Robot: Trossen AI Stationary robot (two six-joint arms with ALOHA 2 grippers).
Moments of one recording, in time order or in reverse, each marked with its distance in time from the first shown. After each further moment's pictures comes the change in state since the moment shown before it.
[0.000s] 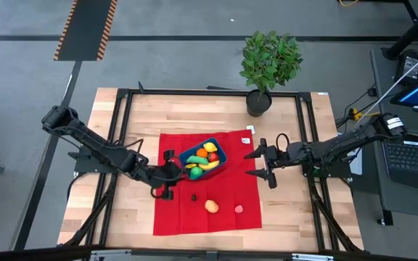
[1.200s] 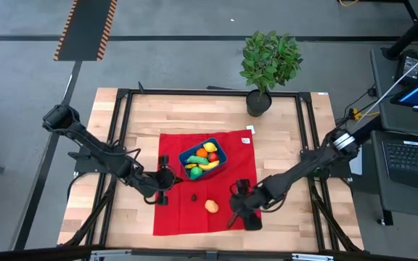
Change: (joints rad) left arm -0.112 0.000 -0.099 0.080 -0.103 -0.072; right arm 0.303 0.776 0.915 -1.124 -0.067 0.176
